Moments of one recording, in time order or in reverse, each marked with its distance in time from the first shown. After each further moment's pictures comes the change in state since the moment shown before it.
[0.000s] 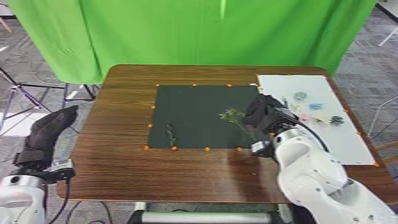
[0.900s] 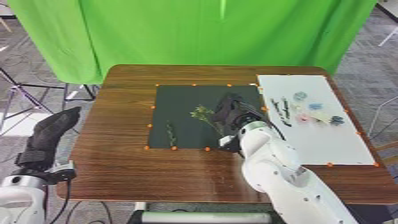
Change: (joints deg) left arm 0.3 0.2 -0.1 -0.2 0.1 -1.3 -0.9; right arm 7.4 -15.0 -6.1 9.4 -1.1 -3.1 -0.1
